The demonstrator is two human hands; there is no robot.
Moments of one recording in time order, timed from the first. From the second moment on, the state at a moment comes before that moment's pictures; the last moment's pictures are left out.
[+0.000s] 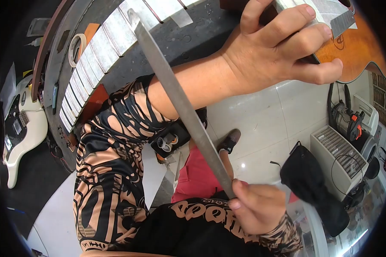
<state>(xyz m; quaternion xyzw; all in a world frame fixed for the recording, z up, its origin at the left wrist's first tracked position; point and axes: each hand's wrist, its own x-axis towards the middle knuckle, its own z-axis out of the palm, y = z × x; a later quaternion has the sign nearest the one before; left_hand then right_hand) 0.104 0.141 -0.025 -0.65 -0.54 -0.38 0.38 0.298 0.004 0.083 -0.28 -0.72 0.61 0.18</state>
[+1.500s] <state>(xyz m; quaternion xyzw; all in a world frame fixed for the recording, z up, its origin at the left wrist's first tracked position) 0.105 0.139 -0.022 -0.64 -0.55 -0.38 0.38 0.200 0.039 0.130 -0.29 -0.91 0.27 0.07</state>
